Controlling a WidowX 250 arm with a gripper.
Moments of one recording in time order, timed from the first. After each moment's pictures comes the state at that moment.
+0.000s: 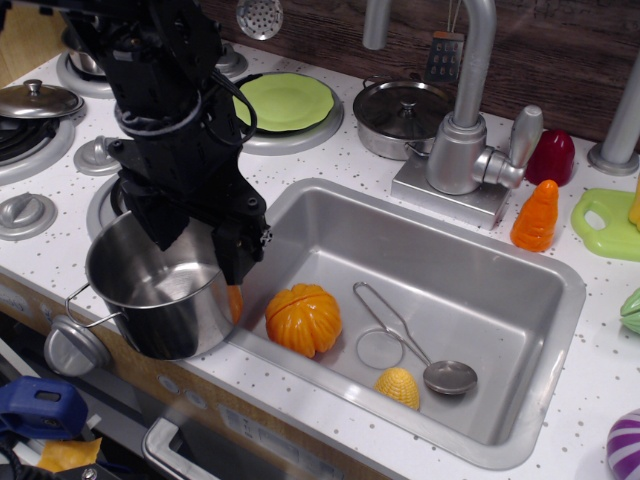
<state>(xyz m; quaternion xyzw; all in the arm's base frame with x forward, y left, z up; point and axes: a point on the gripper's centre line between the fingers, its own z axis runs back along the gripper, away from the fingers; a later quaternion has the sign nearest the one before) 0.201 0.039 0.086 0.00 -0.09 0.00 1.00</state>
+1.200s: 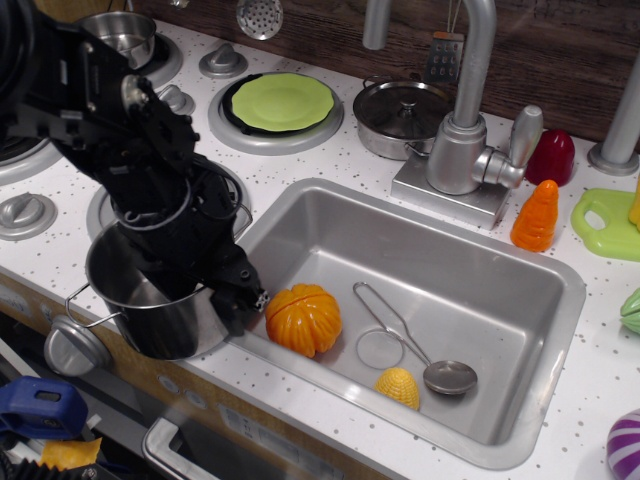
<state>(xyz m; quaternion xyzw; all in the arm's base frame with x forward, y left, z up) 0.199 0.041 0.034 -0.02 -0.13 0.00 0.99</state>
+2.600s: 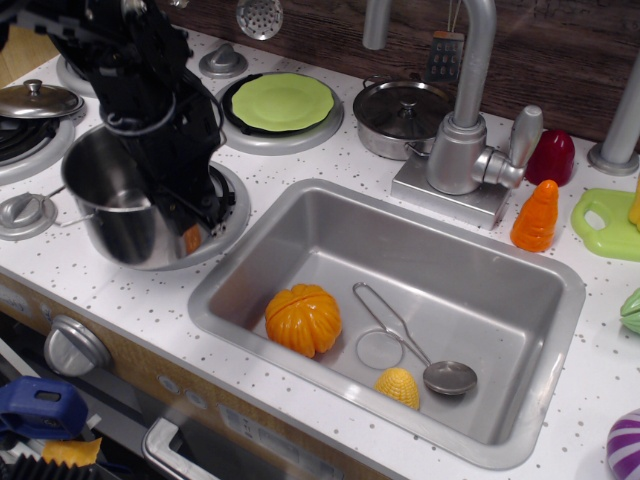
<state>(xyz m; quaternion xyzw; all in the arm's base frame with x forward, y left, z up) 0.242 0.090 0.063 0.06 -0.13 -0.15 0.98</state>
